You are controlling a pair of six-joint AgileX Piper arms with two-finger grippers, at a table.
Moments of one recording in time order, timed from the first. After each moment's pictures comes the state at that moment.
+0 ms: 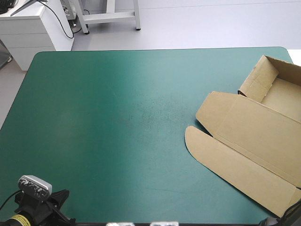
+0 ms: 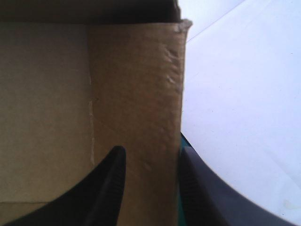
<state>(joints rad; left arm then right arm) -0.38 0.18 -0.47 -0.05 1.10 0.04 -0.58 1.89 -1.89 -0.13 1.24 0.09</state>
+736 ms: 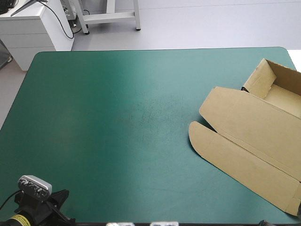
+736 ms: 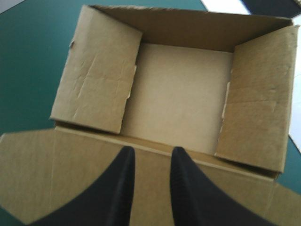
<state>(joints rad) -0.38 0.18 -0.47 -0.05 1.10 0.04 -0.55 1.50 -1.74 0.26 1.25 -0.06</state>
